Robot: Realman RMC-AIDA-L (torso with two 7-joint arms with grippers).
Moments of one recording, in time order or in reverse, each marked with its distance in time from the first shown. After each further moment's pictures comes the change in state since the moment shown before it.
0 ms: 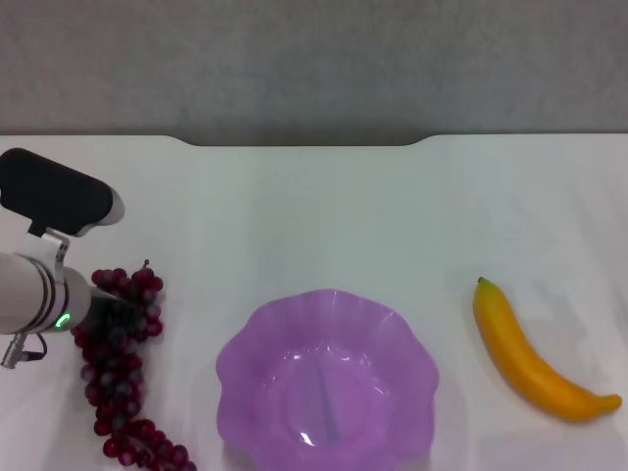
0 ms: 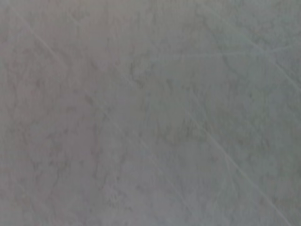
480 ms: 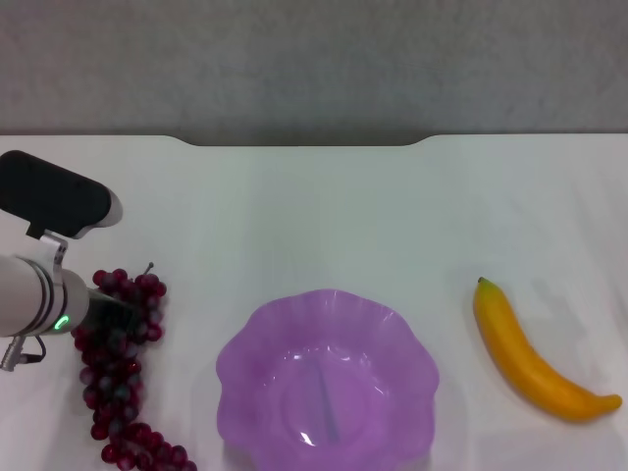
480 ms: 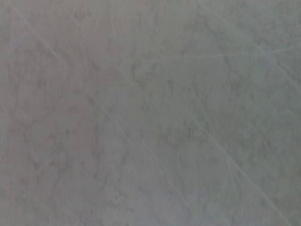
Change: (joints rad) left arm 0.007 0.000 0.002 -0.005 0.002 -0.001 -0.008; right arm 0.000 0.000 -0.002 -0.002 0.000 0.000 -0.002
